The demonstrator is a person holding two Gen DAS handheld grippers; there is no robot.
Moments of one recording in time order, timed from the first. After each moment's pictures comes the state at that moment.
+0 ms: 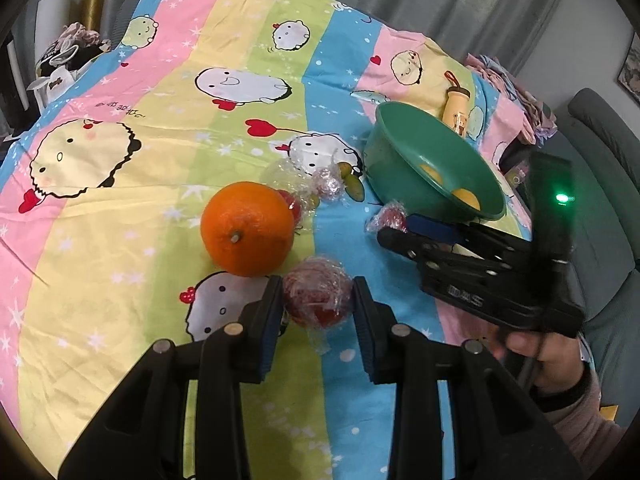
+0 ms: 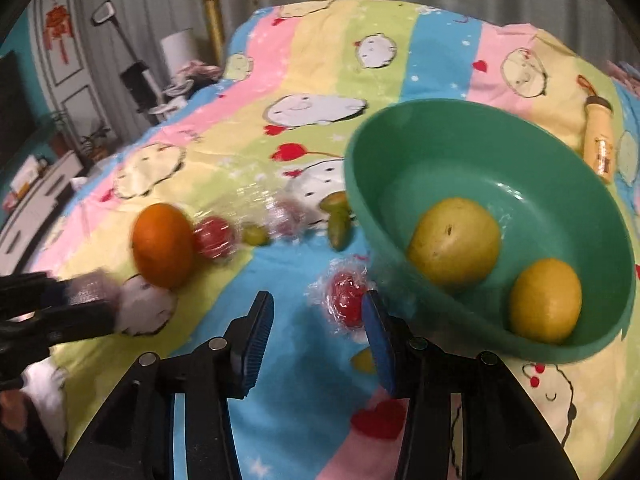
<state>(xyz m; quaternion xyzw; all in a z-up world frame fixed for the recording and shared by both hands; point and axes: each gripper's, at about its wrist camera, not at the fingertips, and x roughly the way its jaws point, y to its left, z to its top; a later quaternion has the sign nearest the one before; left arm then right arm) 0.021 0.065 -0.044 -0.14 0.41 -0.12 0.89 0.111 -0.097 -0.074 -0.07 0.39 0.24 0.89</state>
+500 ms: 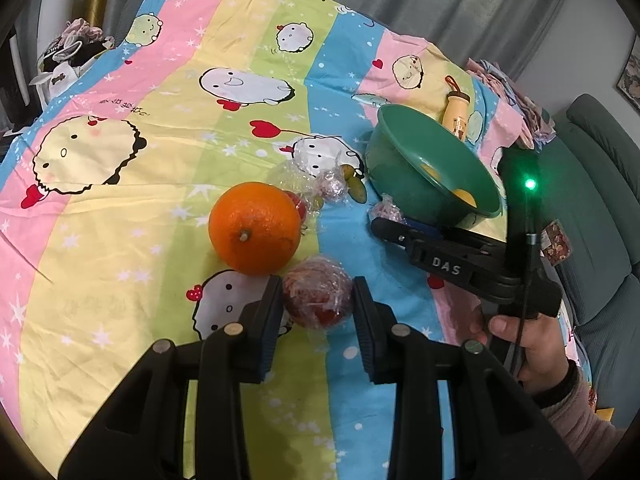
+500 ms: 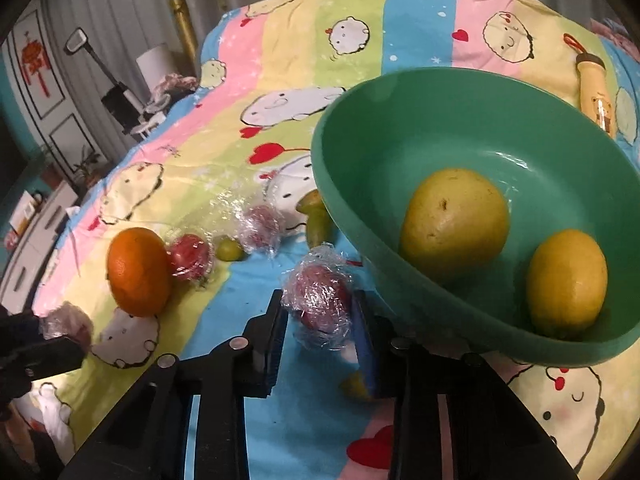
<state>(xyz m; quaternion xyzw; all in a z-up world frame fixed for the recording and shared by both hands) 0.019 0.070 -0.043 -0.15 0.41 -0.12 0.89 0.130 -0.105 -0.086 0.00 0.41 0.25 0.88</state>
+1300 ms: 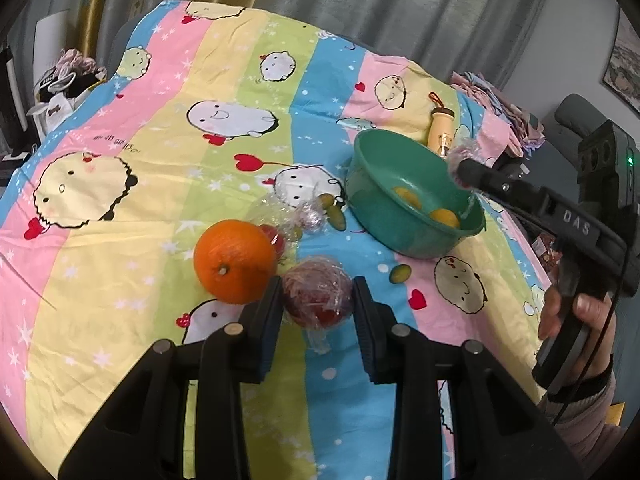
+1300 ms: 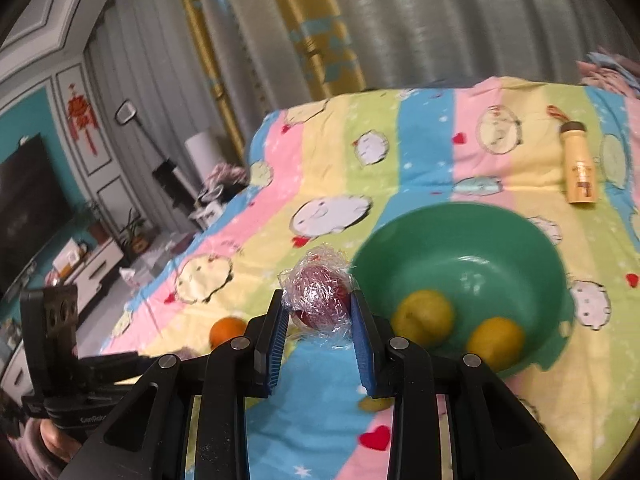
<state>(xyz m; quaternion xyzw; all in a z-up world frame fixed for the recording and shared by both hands) 0.017 0.055 -0.022 -0.13 0.37 -0.12 0.91 0.088 -0.160 0.010 0.07 0.28 0.30 0.91</state>
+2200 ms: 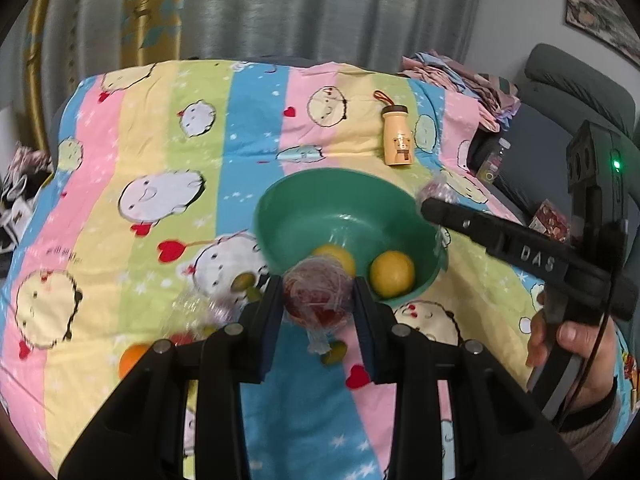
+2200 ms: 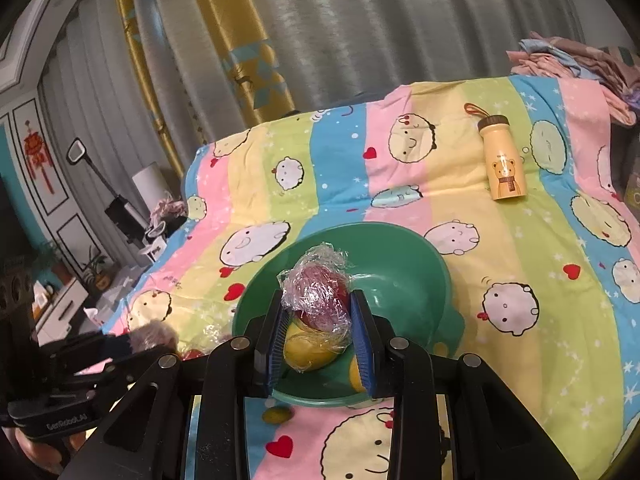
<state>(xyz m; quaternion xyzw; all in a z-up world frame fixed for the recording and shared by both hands) 0.078 -0.047 0.031 -0.02 0.34 -0.16 0.93 0.113 -0.234 0.013 0.10 0.27 0.21 0.93</state>
